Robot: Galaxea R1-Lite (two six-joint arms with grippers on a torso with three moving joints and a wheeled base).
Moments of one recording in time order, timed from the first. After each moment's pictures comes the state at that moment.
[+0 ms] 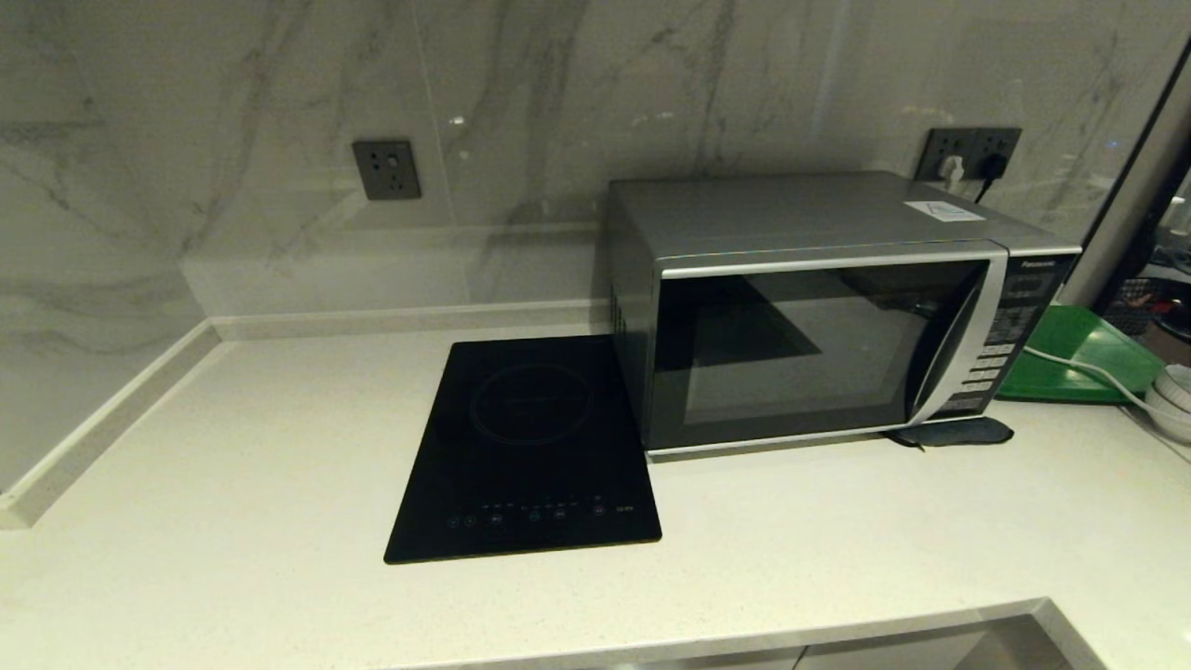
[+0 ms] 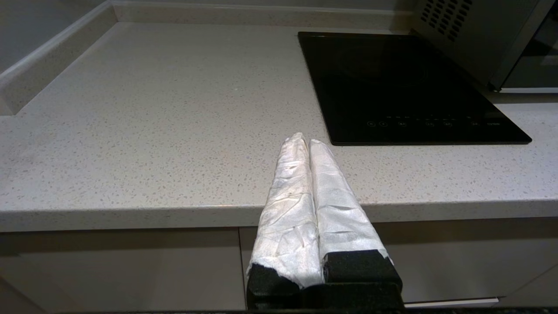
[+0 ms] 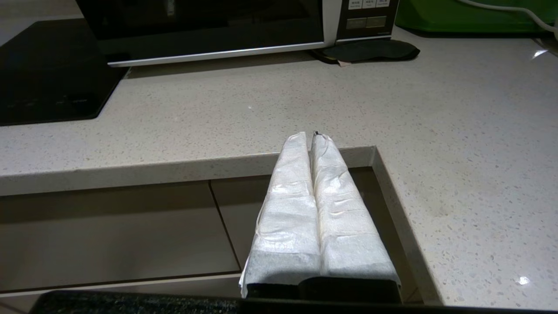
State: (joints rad) left arm 0.00 0.00 0.00 -0.01 0.02 -0.07; right arm 0.00 0.00 0.00 0.02 -0.02 0.09
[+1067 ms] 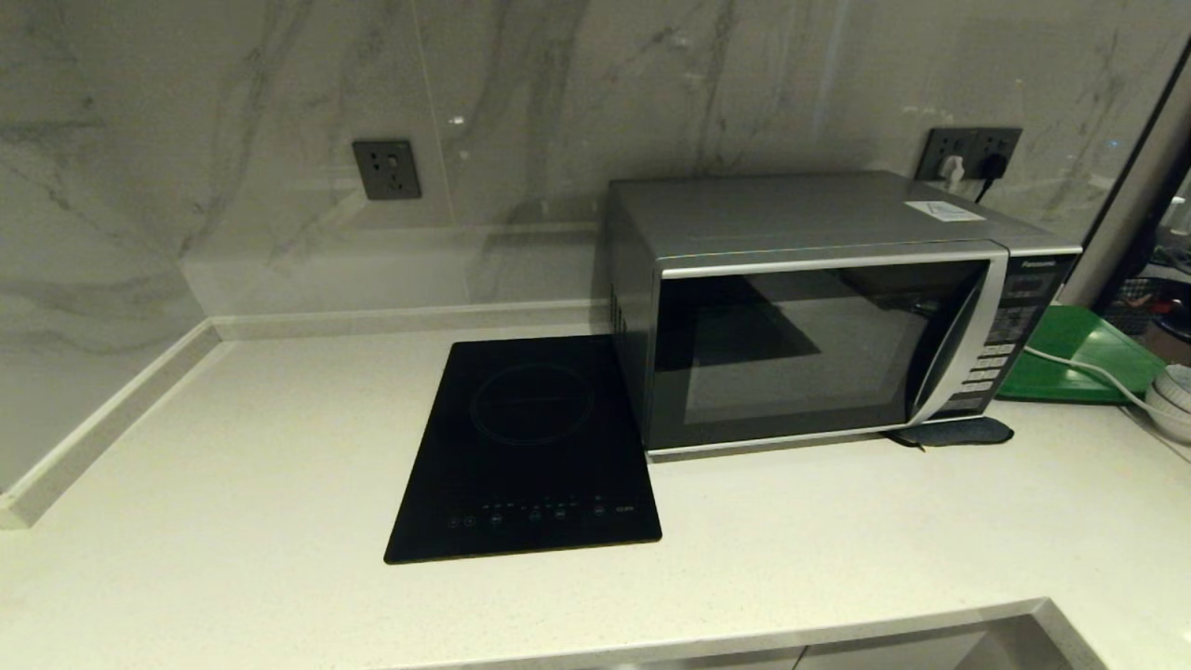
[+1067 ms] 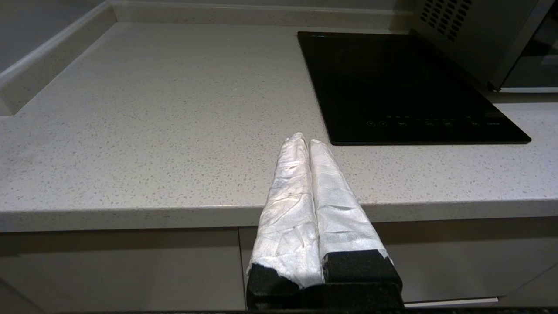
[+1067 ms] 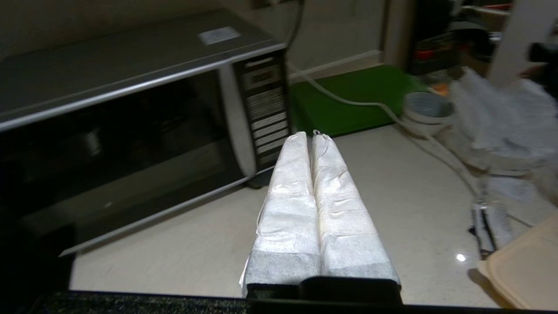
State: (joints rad) left arm 0.00 0.00 0.00 -0.01 0.02 -0.07; right arm -0.03 0.62 -0.77 0.09 -0.37 0.15
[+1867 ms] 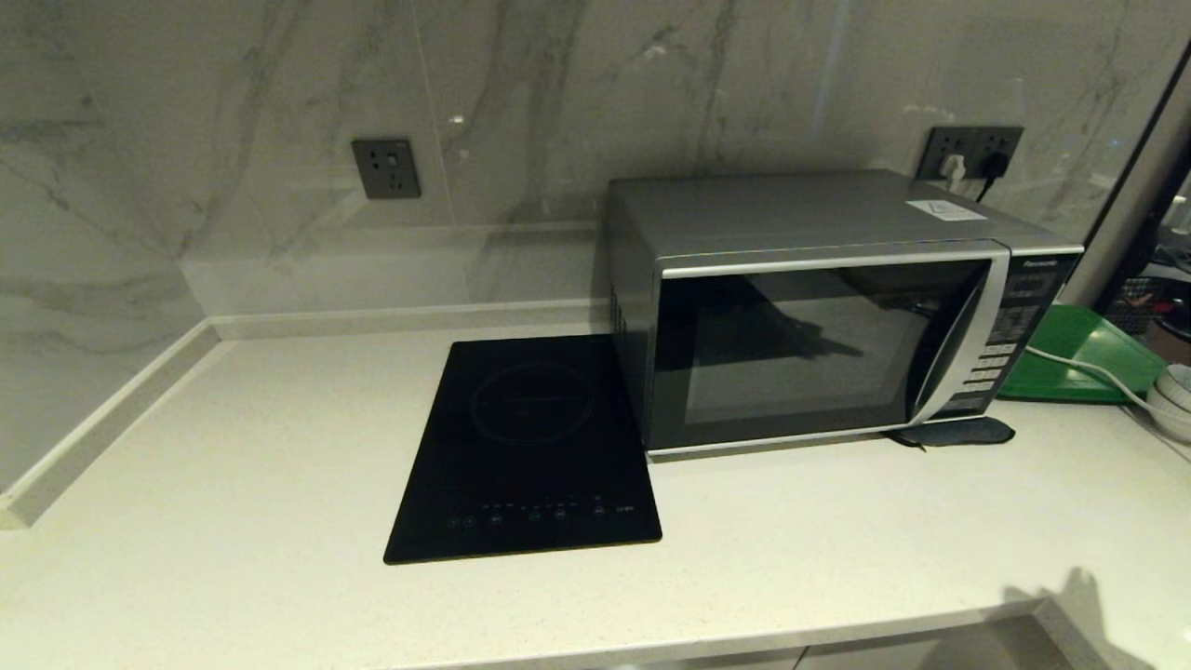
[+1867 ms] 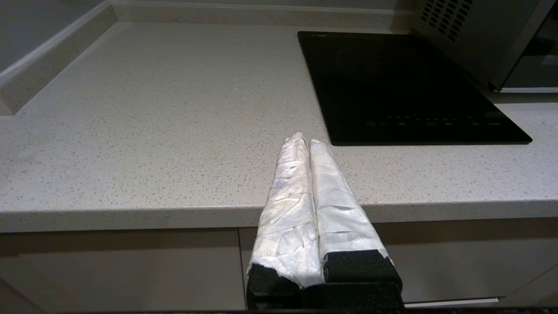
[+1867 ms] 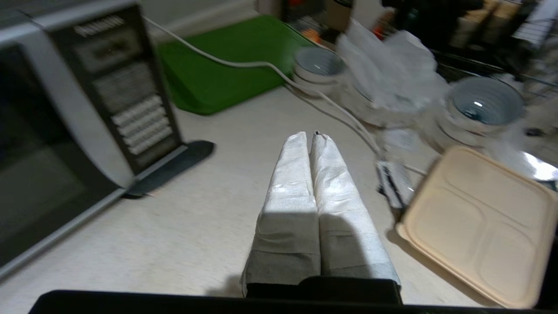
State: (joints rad) left arm 0.00 0.00 0.00 -0.01 0.02 -0.07; right arm -0.03 0.99 -0.75 -0.08 -0.73 0.15
